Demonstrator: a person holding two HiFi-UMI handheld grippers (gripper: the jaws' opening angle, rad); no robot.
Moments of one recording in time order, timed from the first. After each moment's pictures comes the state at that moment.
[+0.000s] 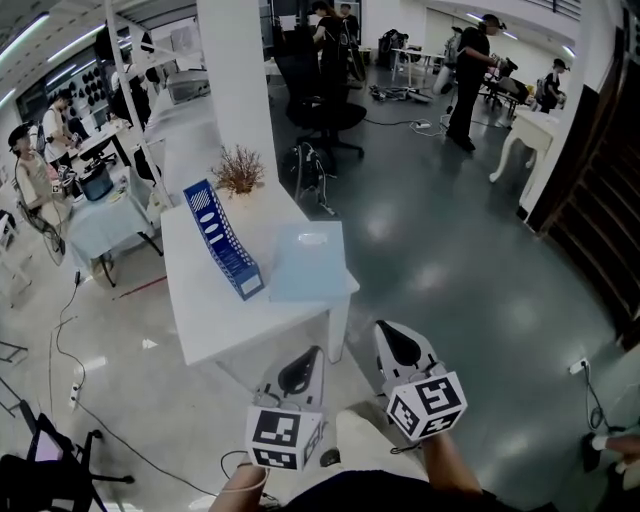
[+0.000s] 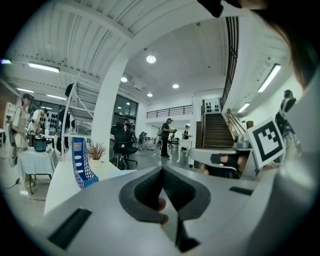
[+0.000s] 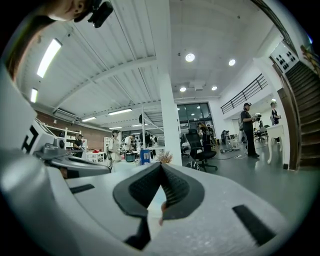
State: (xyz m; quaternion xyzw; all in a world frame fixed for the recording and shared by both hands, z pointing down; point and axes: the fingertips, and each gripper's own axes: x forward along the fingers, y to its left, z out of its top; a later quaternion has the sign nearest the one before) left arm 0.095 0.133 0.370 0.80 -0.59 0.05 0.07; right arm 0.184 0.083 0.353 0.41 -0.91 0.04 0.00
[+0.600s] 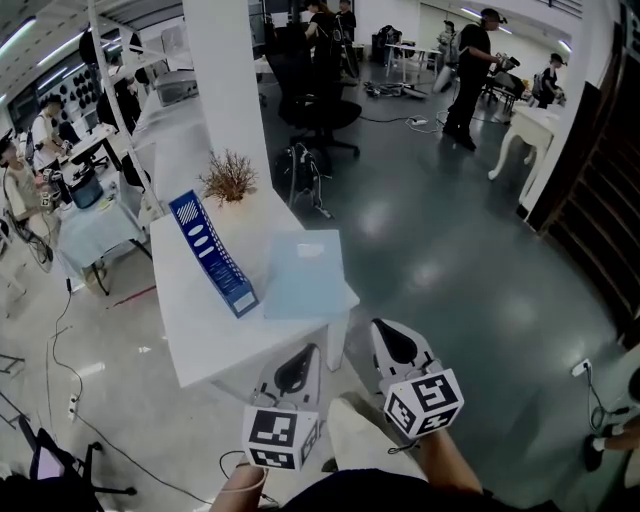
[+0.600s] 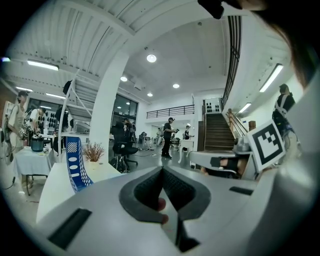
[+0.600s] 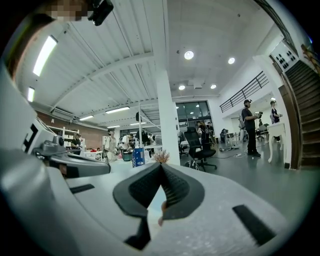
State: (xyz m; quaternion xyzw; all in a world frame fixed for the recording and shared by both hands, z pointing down) left arm 0.075 0.060 0.378 0.80 -0.59 0.04 0.07; right arm 0.164 0.011 0.369 0.42 -0.91 0.04 0.01
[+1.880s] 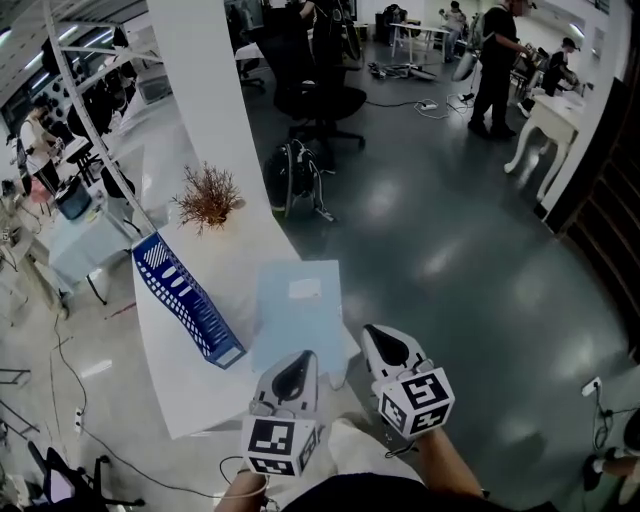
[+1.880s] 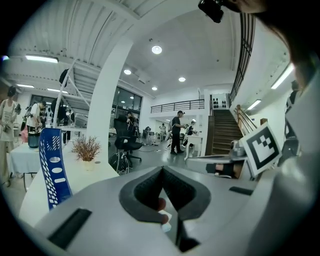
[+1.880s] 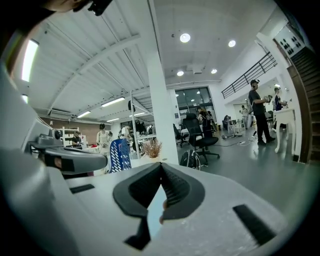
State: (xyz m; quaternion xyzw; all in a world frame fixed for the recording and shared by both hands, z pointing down) left arm 0.065 -0.131 0.406 0.79 -0.60 0.06 0.11; right arm 0.145 -0.189 0.419 0.39 -0.91 0.10 0.06
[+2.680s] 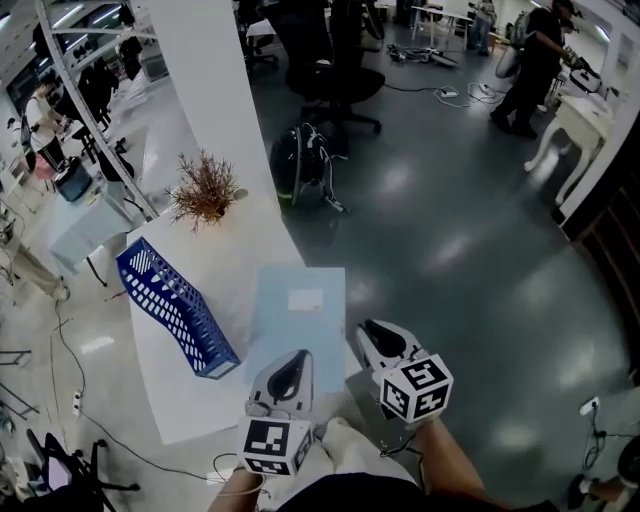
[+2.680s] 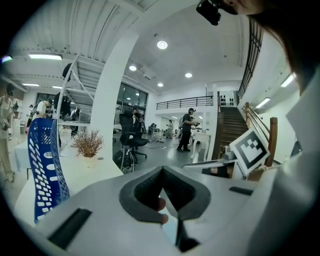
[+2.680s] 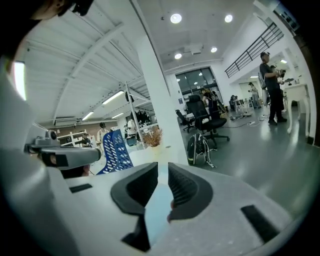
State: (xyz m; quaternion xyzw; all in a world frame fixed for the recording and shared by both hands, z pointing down) left arm 0.040 -0.206 0.439 0.76 -0.63 0.07 0.12; right arm 0.117 -0.280 0.483 0.33 -0.92 0.18 0.10
